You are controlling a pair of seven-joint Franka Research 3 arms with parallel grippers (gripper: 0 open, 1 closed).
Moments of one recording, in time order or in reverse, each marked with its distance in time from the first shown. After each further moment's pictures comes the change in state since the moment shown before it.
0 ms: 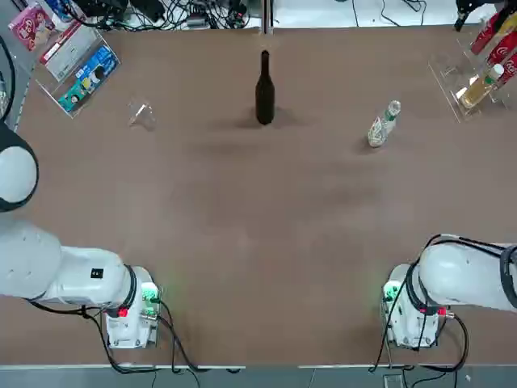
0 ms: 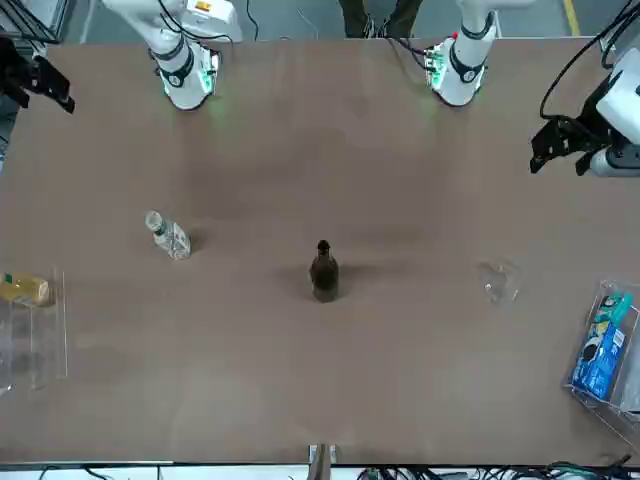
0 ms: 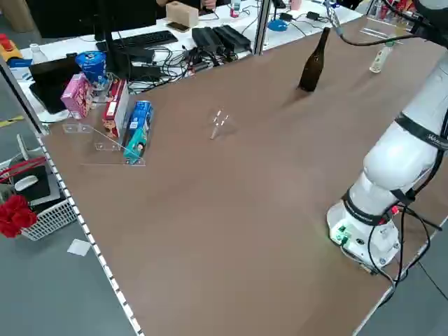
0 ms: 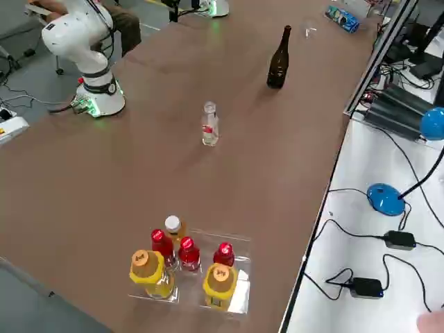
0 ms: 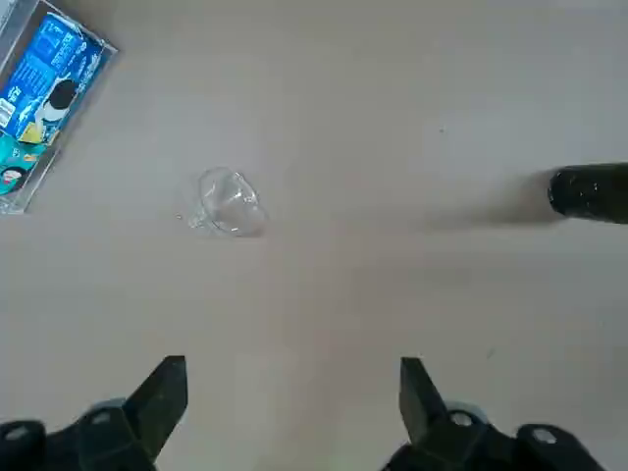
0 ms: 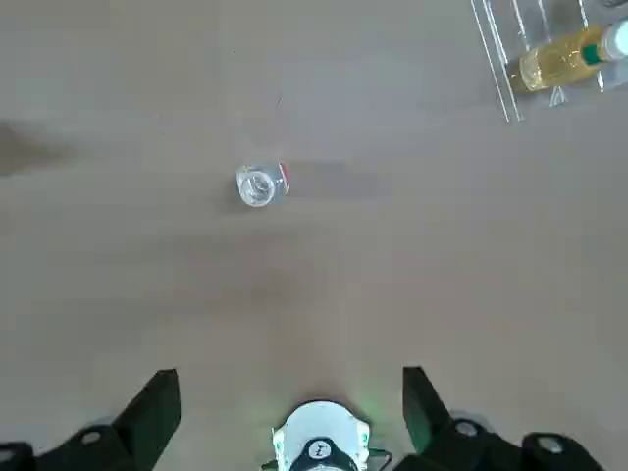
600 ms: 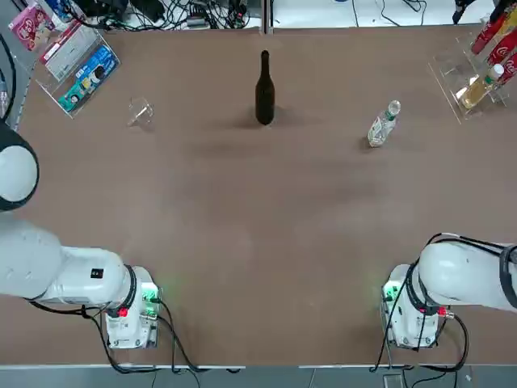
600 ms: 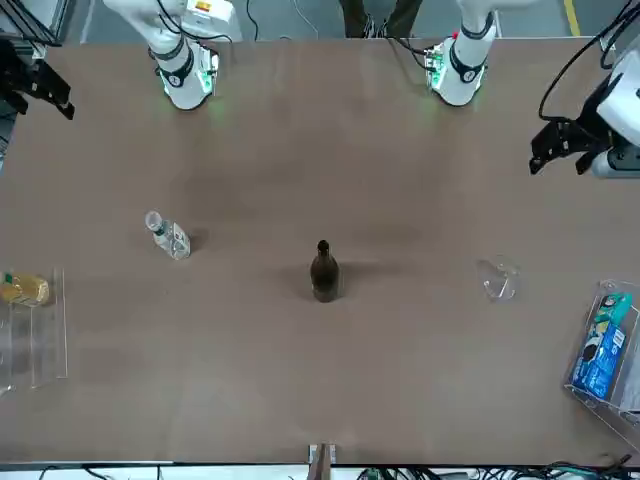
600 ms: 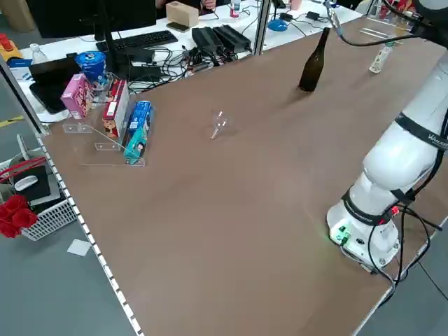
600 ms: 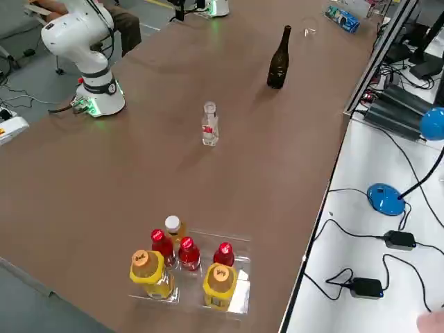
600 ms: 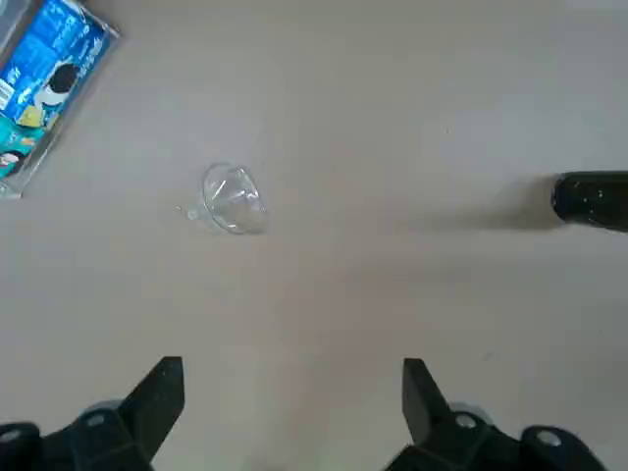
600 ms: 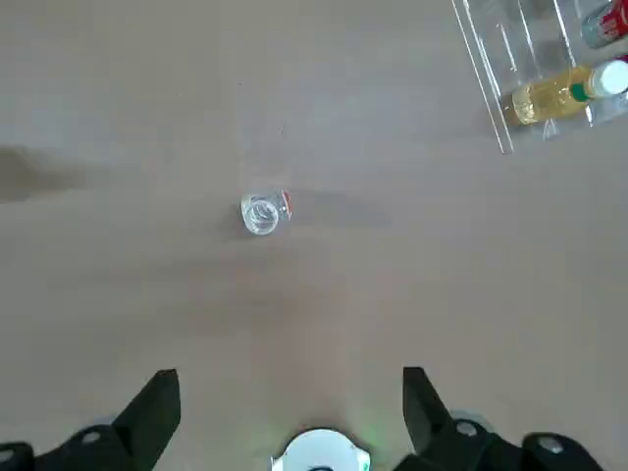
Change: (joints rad) left arm -0.001 0.018 0.000 -0.011 0.002 -0.010 -0.054; right arm -0.038 0.000 0.041 0.001 -0.002 0.066 -0.004
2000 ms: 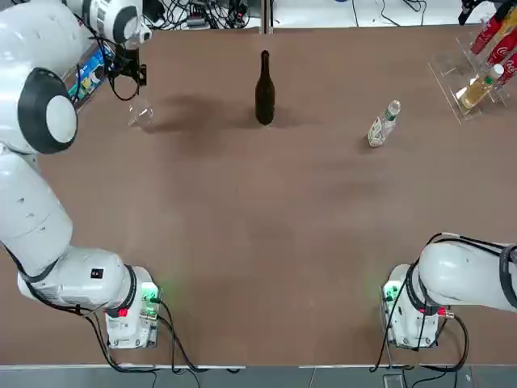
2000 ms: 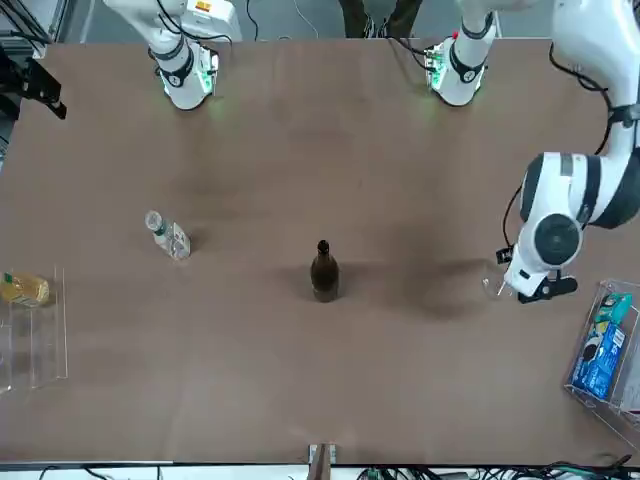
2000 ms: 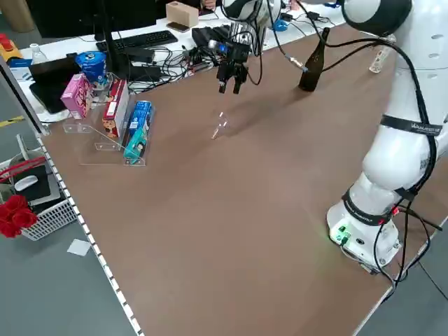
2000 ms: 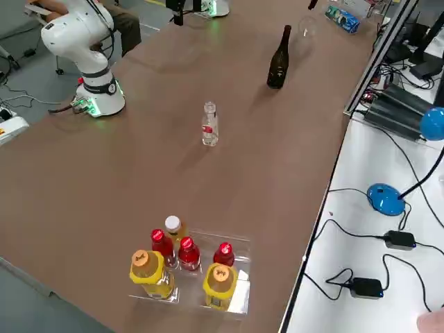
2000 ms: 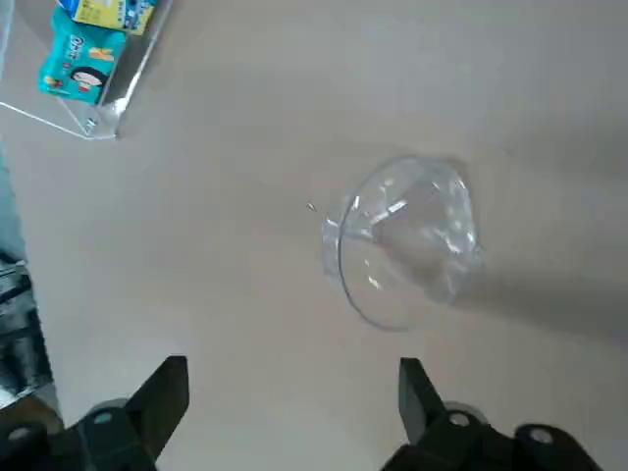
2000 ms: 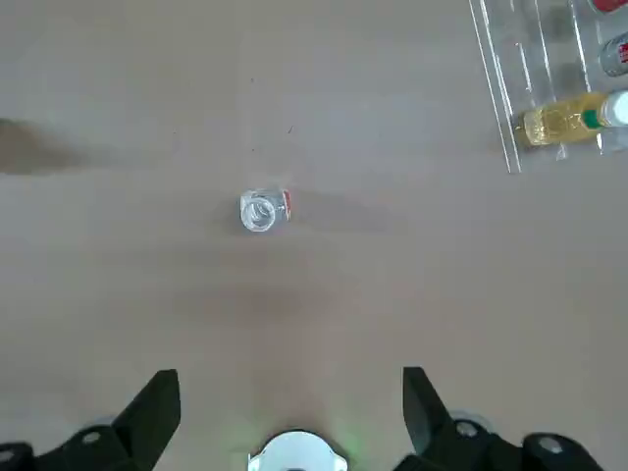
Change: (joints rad) left arm -0.011 0.393 0.019 -0.287 0.514 0.354 -0.377; right arm -0.006 0.000 -0.033 -0.007 0.015 0.002 -0.126
